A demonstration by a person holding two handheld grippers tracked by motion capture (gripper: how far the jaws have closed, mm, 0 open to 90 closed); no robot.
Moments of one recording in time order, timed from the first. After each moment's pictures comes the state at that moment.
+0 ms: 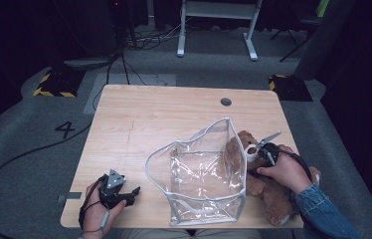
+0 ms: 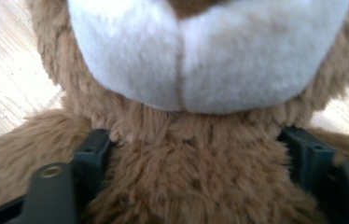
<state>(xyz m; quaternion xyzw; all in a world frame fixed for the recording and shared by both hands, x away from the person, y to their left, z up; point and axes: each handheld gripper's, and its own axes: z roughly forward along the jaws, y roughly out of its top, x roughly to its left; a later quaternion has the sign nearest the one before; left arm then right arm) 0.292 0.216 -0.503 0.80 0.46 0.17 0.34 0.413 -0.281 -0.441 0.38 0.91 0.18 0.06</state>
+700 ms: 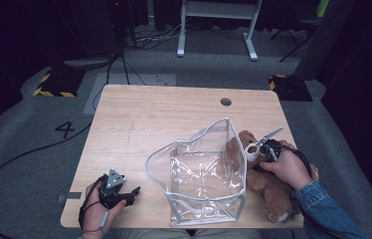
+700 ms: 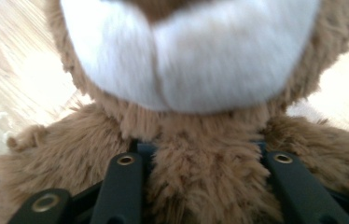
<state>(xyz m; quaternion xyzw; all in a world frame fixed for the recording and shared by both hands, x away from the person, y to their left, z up) 0.292 0.217 -0.502 0.80 0.46 0.16 0.35 0.416 -0.283 -0.425 0.39 0.90 0.18 0.04</state>
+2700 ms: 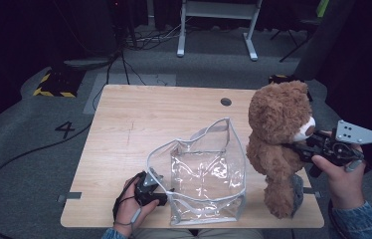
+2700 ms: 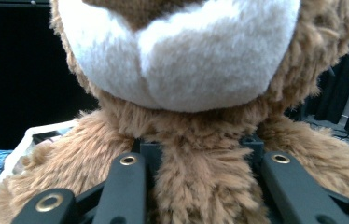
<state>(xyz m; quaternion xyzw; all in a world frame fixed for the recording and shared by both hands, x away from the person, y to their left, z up) 0.312 0.127 -0.501 0.85 0.35 0.11 0.38 0.336 -0.332 -0.290 0.19 0.73 0.64 0.16</state>
